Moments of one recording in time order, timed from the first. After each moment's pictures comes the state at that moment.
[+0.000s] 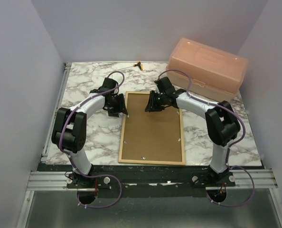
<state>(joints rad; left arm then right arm) -0.27 1.75 1.18 -0.55 0.24 -0.49 0.58 1.87 1.33 -0.36 -0.23 0.58</state>
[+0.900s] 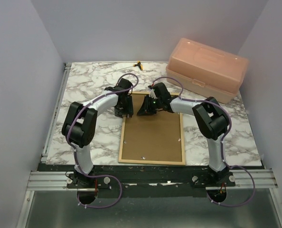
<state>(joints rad) -0.43 1.87 1.32 -0.65 0.02 -0.53 0.59 2.08 1.32 -0.02 -0.46 0.68</state>
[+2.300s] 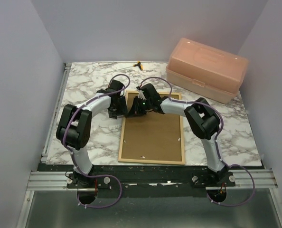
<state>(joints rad) -0.37 1.83 1.23 -0.60 0.02 -0.52 0.69 2.17 1.44 0.01 -0.48 0.70</state>
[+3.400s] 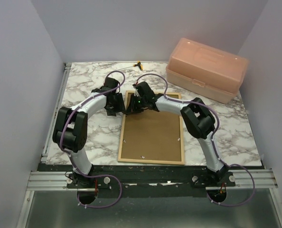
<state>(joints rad) -0.30 1.76 1.20 -0.57 0.10 -0.53 0.73 2.25 1.62 -0.13 -0.31 0.65</state>
